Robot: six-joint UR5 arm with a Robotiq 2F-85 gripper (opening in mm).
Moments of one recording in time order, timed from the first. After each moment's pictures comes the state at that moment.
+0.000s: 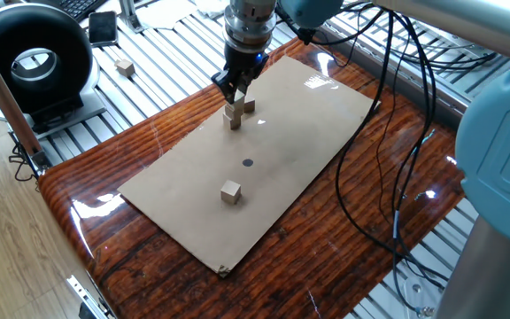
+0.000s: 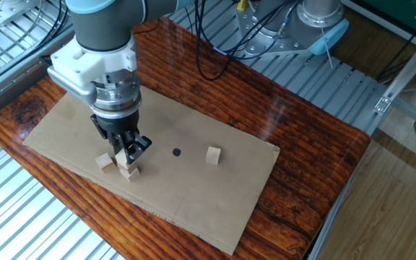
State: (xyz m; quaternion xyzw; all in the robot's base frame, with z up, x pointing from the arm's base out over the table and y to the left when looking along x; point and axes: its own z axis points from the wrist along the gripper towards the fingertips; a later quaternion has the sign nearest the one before) arm 0.633 0.006 0.088 -0.02 1.00 0.02 0.09
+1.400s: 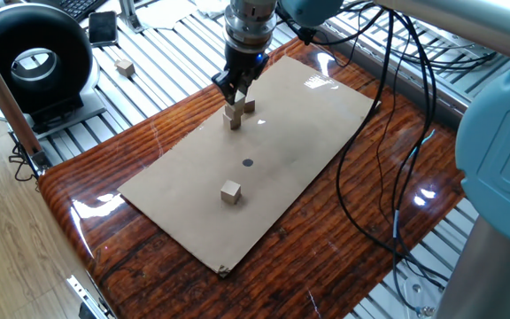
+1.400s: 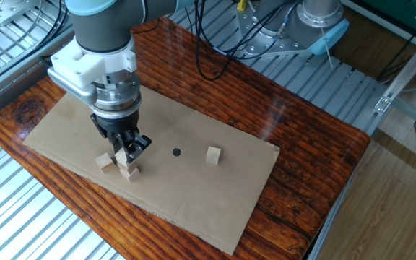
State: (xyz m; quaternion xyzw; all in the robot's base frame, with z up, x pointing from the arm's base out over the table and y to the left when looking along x) arm 0.631 0.003 0.086 -0.02 1.00 0.02 0.09
